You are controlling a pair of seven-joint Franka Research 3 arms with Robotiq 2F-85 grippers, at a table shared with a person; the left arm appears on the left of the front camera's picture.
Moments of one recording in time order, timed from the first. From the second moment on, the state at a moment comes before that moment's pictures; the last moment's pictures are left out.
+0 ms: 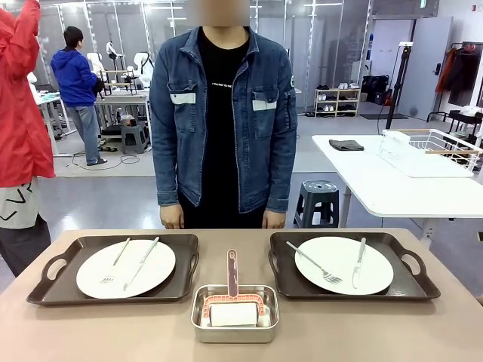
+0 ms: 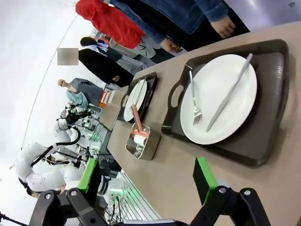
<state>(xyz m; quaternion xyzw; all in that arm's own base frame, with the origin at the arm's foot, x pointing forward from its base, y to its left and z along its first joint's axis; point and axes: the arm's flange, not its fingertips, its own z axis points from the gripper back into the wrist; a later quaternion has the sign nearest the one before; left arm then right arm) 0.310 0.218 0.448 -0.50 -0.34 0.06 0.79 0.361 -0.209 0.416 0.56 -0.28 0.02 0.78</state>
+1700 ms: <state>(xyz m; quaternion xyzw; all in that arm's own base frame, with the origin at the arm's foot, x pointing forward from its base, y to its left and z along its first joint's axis) 0.303 0.218 0.462 -0.48 -0.34 0.09 0.80 0.353 -0.226 0.403 0.56 -0.28 -0.01 0.78</state>
